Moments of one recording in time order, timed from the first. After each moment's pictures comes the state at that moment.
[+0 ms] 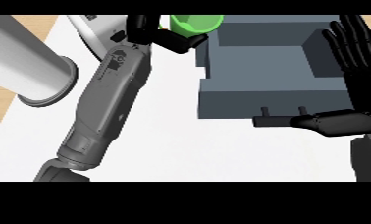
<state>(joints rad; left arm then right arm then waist) -1.02 0.00 0.10 -0.77 0.11 0.08 -0.49 -0.26 -0.22 -0.18 -1.82 -0.12 0.20 0.10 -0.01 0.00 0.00</state>
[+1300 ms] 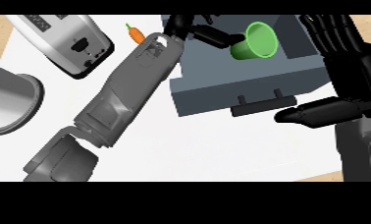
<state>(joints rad) -1.33 0.00 -0.30 -0.28 0.28 0.27 -0.22 -0.38 -0.21 -0.12 -1.77 -0.14 0.24 0.07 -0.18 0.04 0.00</state>
